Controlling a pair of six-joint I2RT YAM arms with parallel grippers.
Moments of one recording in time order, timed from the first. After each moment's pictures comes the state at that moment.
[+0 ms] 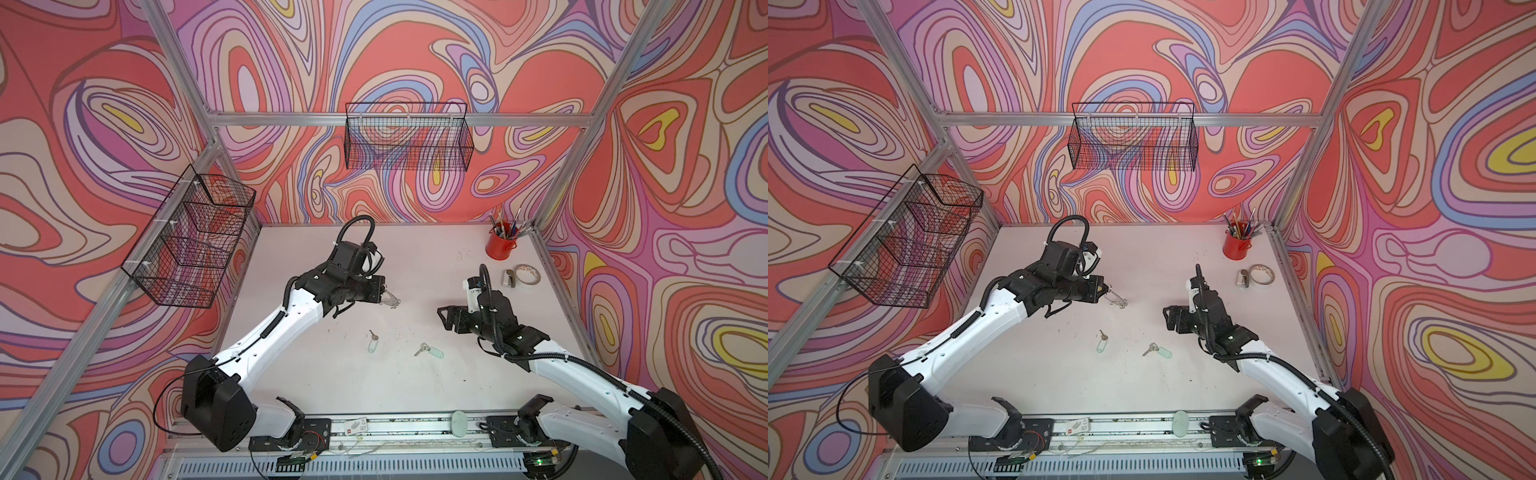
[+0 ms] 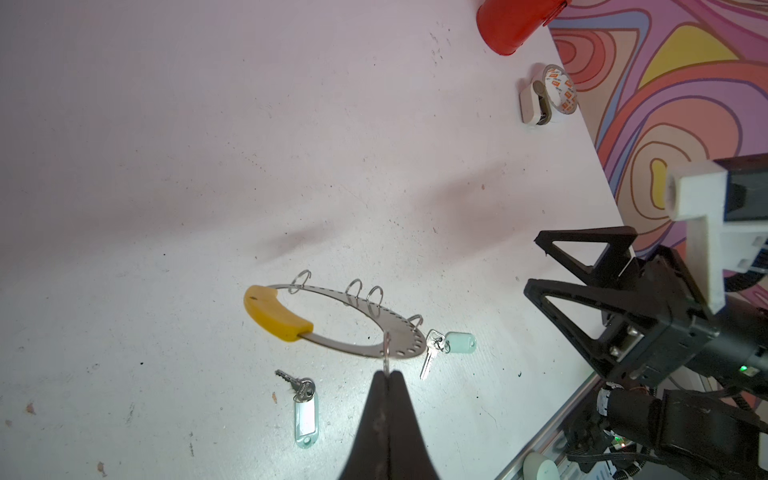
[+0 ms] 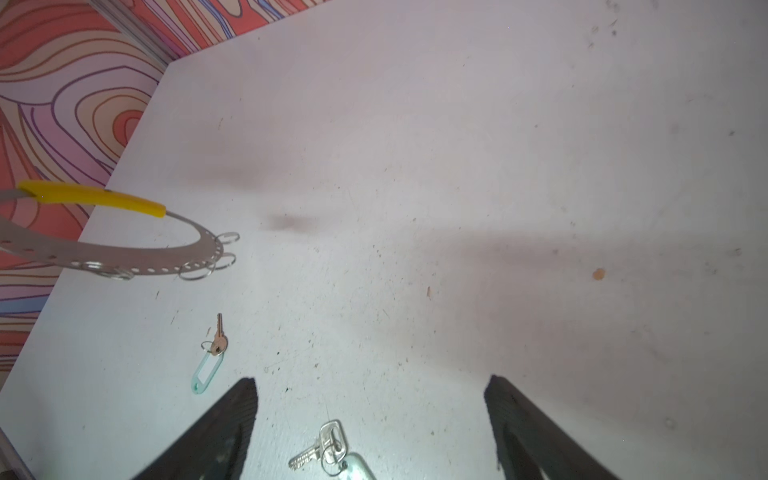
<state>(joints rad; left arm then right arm) -0.55 1.39 1.23 -0.67 0.21 -0.40 0.53 1.10 0.56 -0.11 -0.05 0.49</state>
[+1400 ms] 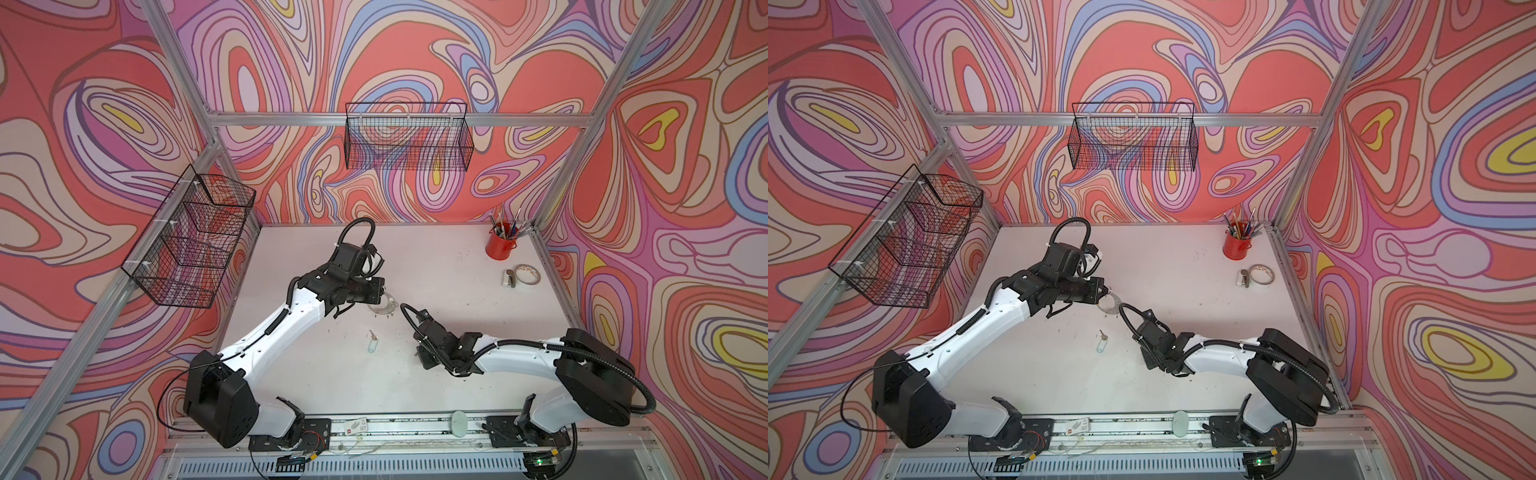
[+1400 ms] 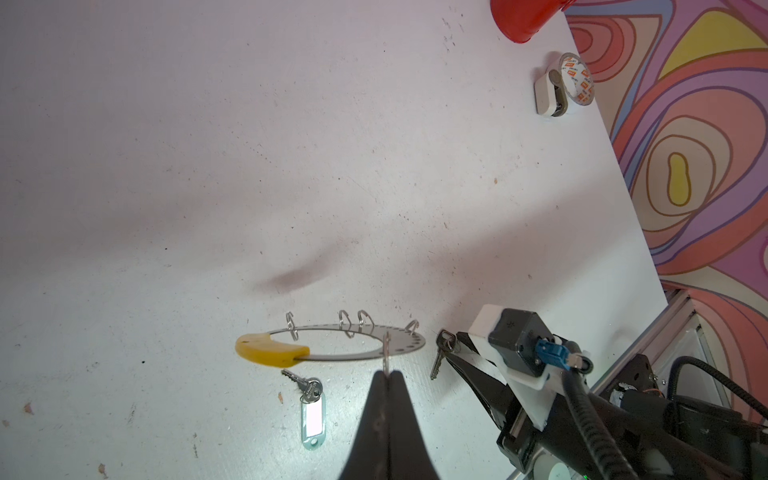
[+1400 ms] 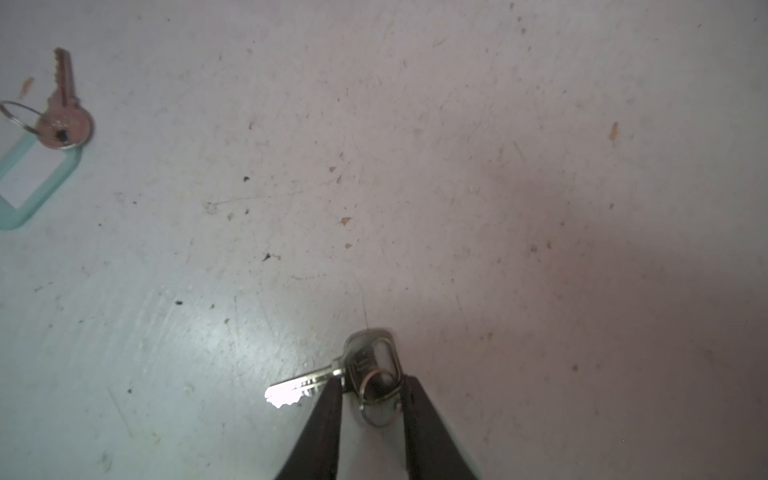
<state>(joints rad) -0.54 1.40 1.21 -0.65 0.22 -0.39 0.97 1.53 0.70 -0.27 0.27 0.50</state>
